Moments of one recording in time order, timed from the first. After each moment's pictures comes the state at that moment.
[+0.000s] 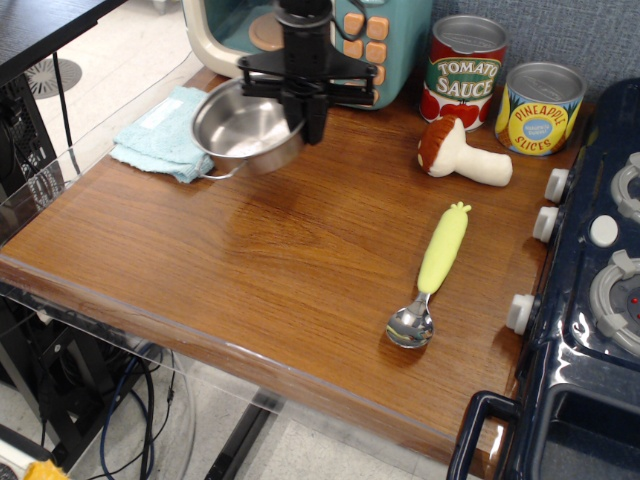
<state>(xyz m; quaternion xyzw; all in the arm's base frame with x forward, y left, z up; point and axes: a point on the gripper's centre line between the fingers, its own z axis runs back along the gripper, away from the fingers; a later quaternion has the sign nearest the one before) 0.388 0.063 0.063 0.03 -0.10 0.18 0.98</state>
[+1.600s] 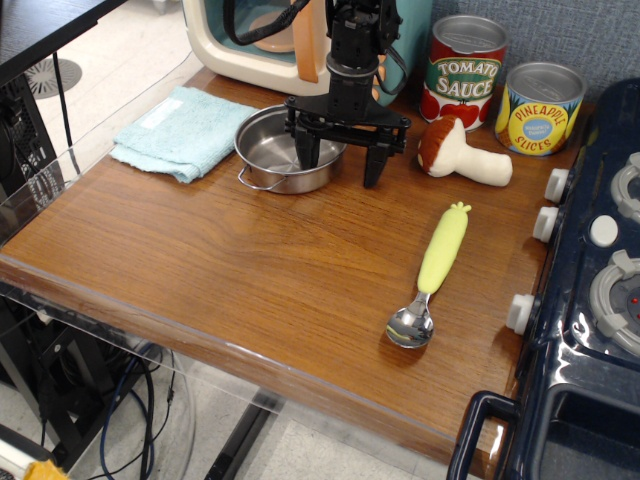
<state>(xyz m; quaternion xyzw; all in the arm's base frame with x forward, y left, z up) 0.410 0.046 0.018 0.05 -0.06 0.14 0.99</state>
